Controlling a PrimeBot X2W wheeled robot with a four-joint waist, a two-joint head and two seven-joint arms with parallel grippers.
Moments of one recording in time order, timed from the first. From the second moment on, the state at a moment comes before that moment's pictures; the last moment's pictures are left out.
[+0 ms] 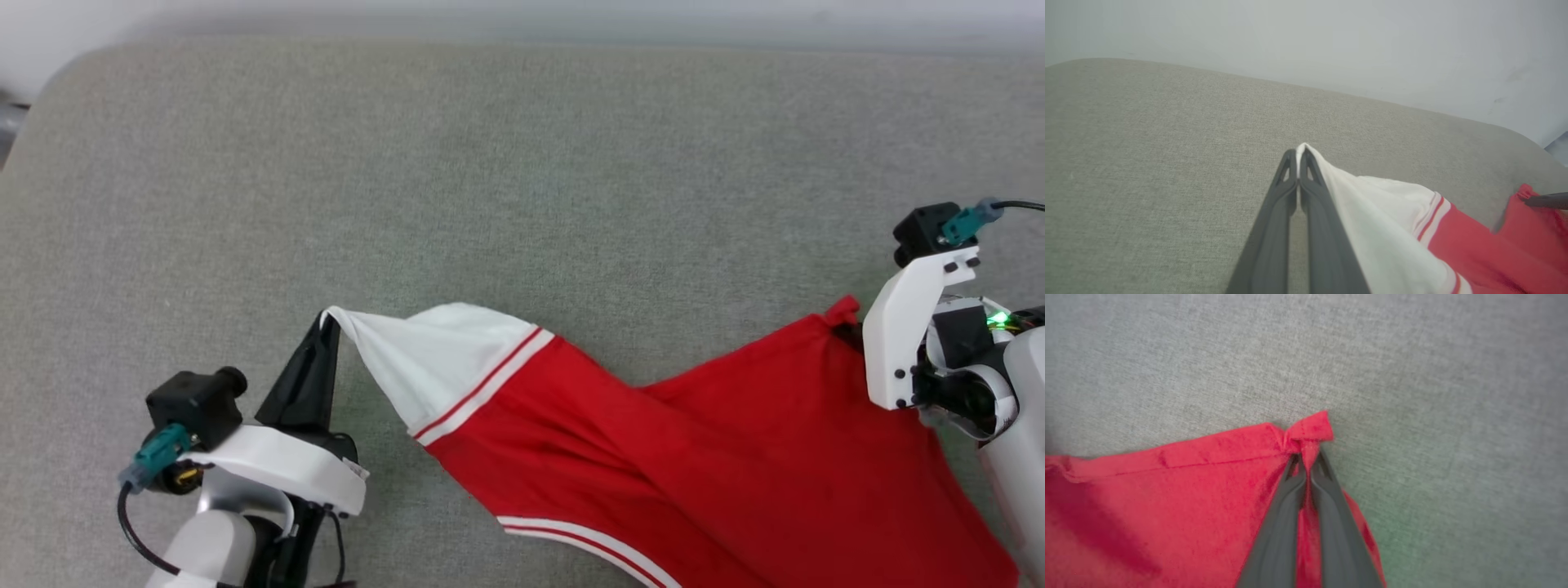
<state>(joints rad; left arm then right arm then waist) -0.17 0.29 -0.25 0.07 -0.56 0.01 -0.16 -0.59 -0.39 0.27 0.48 0.54 0.13 0.76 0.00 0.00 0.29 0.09</state>
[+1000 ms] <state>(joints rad) -1.19 0.36 -0.21 0.47 -0.53 -0.08 -0.10 -1.14 -0.24 -0.05 0.54 0.14 0.13 0.34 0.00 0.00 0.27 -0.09</state>
